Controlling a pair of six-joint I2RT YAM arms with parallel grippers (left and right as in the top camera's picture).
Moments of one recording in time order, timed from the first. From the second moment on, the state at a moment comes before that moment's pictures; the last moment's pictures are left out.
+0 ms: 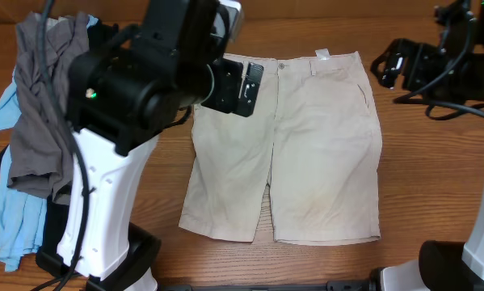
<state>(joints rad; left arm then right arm) -0.53 1.86 2.68 -1.69 0.05 -0.21 -0.04 1.66 2.28 -1.64 -0.28 0.23</state>
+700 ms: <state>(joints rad) -0.62 1.87 2.37 -1.65 0.02 -0.36 0.04 1.66 1.99 -1.52 -0.19 0.33</state>
